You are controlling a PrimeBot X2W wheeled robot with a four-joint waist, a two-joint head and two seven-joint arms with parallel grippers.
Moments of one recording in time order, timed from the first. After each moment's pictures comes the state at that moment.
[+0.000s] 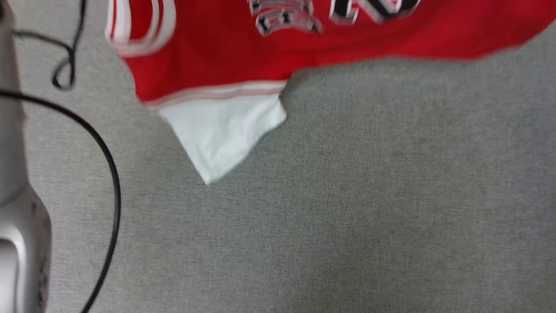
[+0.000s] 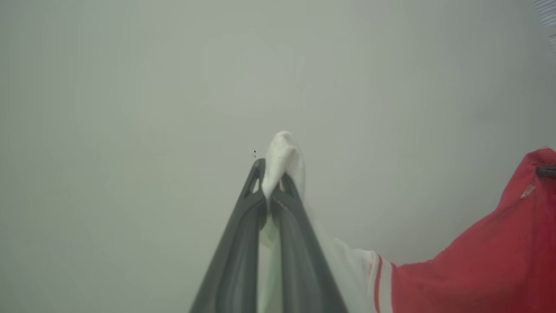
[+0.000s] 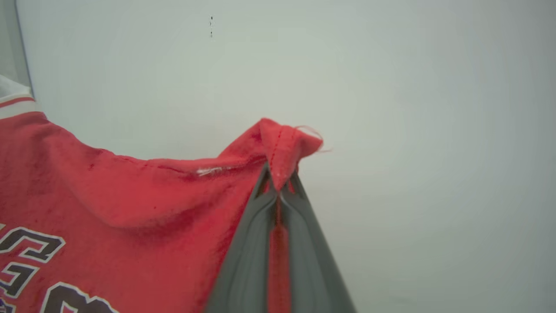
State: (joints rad) left arm -1.27 0.35 -0.17 0.04 -0.32 -0.11 -0.05; right arm -1.20 -0.48 0.13 0.05 0.52 0.13 0.37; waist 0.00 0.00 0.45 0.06
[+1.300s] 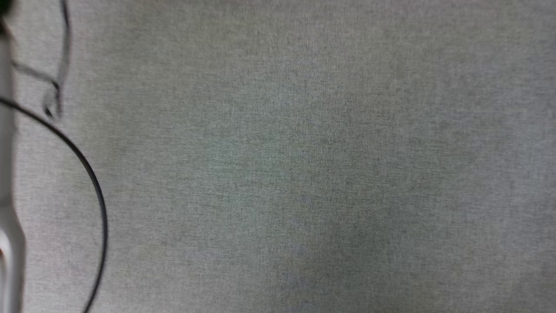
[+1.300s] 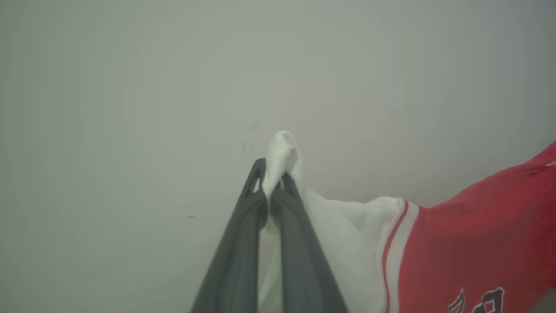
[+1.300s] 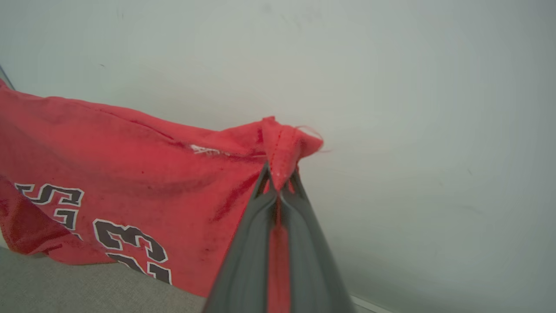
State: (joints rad) left arm -1.29 0.45 -0.26 0.39 -0.44 -0.12 -0.25; right arm -1.39 -0.52 0.45 0.54 0.63 0.13 0.07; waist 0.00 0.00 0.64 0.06
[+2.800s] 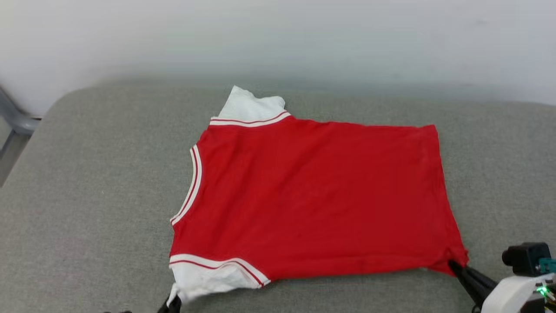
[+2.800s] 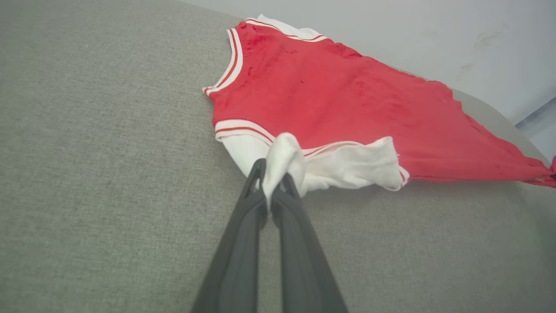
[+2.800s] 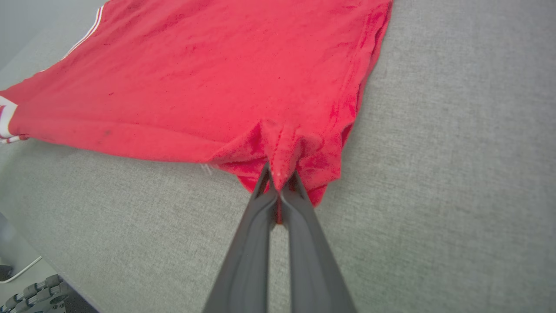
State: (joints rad) left arm 0.22 0.40 -0.34 -0.03 -0.67 0.10 -0.20; right arm -0.02 -0.52 0.29 0.17 0.69 0.13 0.16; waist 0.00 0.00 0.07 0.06
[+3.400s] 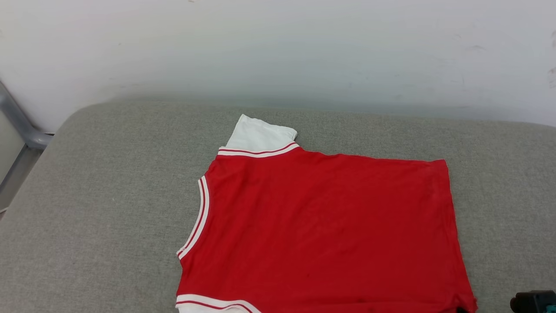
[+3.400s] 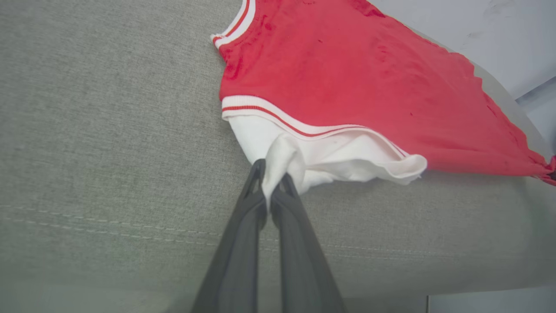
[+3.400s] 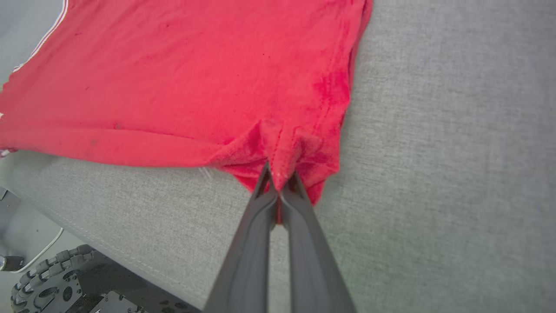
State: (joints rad) left arm 0.35 0.42 -0.38 -0.02 -0.72 0.09 -0.14; right arm 0.20 -0.49 0.21 0.15 0.67 0.13 0.17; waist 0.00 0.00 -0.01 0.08
